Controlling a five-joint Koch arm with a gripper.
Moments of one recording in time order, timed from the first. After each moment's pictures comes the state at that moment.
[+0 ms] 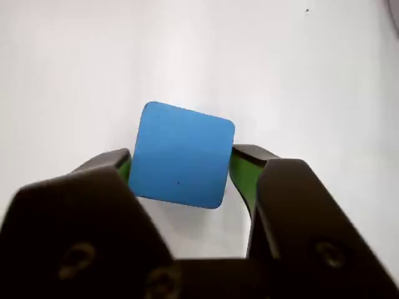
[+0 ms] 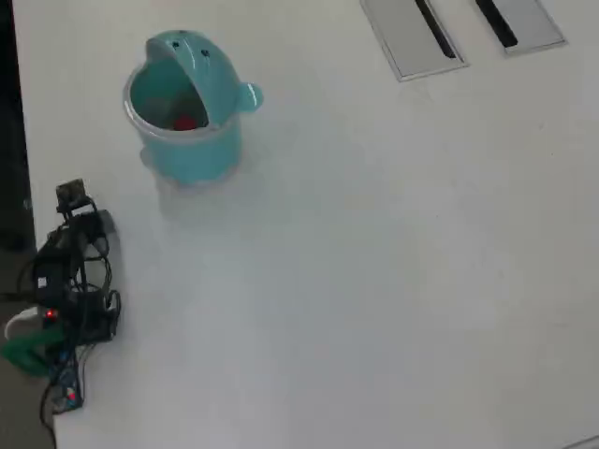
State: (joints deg) arm -81.4 105.1 142.9 17.9 -102.6
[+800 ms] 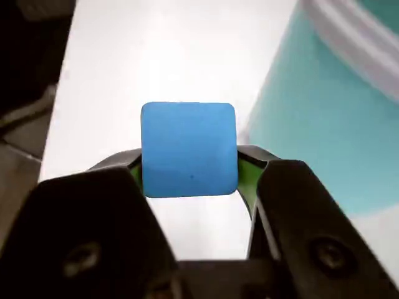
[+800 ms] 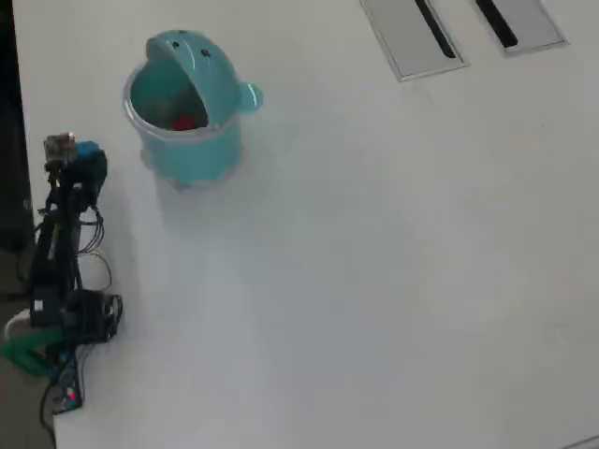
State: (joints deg) arm -75.1 115.8 118.2 23.7 -98.0
